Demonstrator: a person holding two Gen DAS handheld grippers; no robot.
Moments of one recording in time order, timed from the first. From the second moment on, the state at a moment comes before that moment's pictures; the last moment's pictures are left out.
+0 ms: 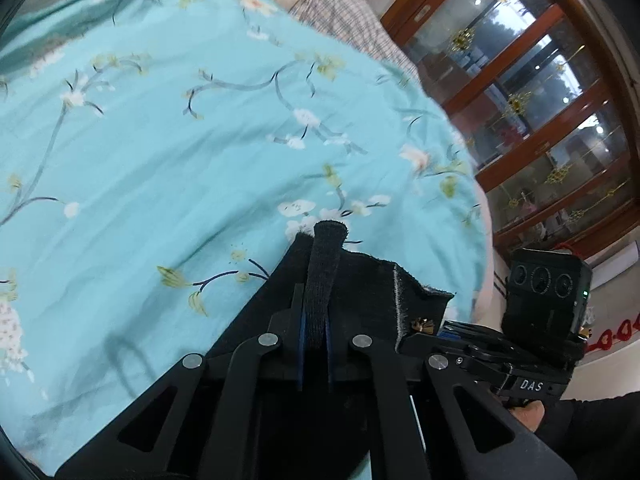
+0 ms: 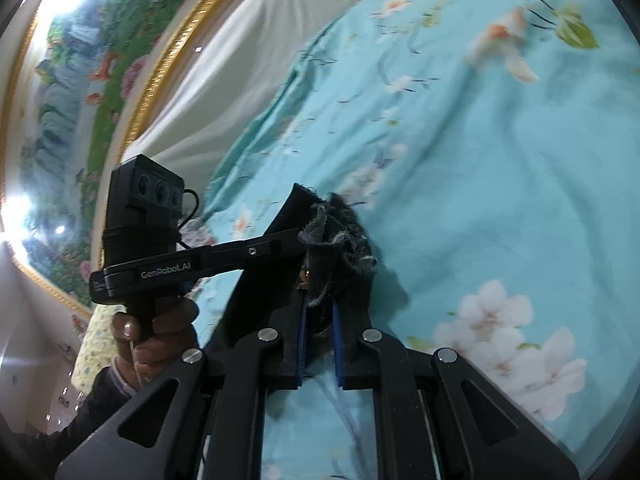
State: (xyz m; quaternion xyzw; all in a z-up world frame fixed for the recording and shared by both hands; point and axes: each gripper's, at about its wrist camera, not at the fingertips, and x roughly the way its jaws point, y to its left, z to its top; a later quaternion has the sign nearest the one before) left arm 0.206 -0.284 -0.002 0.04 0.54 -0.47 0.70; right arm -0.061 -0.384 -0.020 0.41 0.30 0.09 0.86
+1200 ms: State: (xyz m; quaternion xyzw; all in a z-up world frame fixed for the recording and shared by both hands) left arm 0.126 0.009 -0.012 -0.19 0.48 -0.34 0.79; right arm 0.004 -0.162 0.004 0.26 0.40 0.34 0.81
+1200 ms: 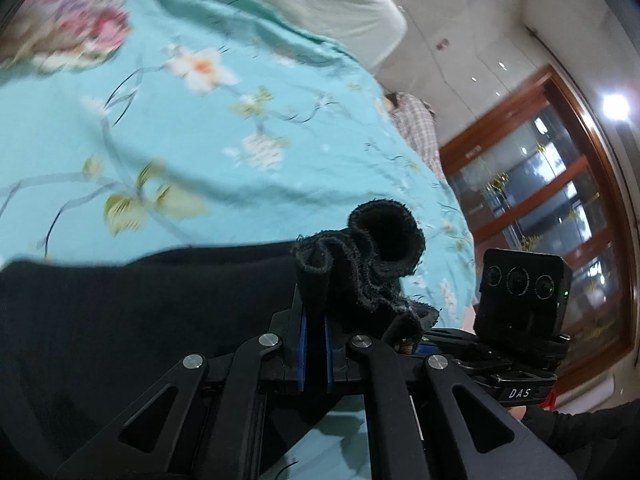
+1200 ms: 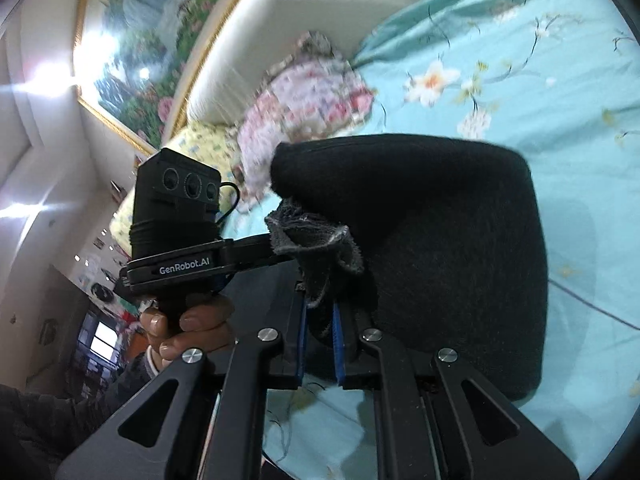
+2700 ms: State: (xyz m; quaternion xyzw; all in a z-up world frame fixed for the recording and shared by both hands) left arm -0.024 0.189 -0.002 -0.33 0.39 -0.02 0.86; right arm 0.030 -0.050 0.022 0.12 0.45 0.42 0.78
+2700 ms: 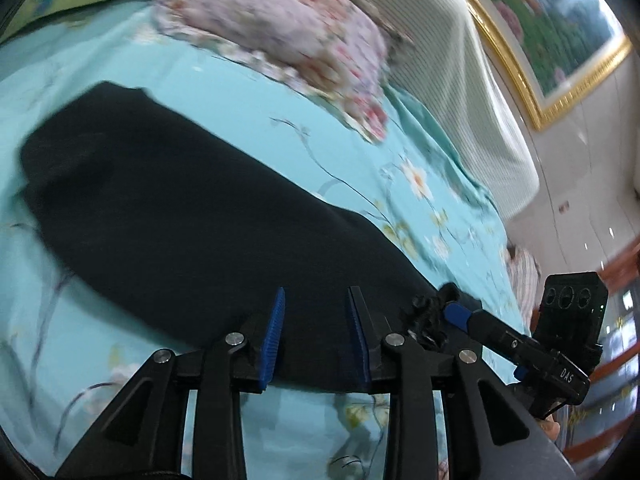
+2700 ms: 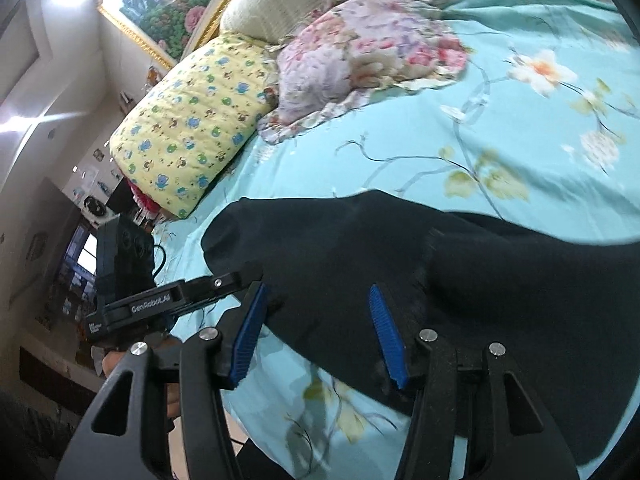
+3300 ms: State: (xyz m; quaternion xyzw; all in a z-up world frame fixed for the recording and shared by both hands) left arm -0.095 0.271 -0.006 -0.40 0.34 0.12 0.84; right arm 0.066 0.060 0.031 0.05 0.46 0.49 0.74
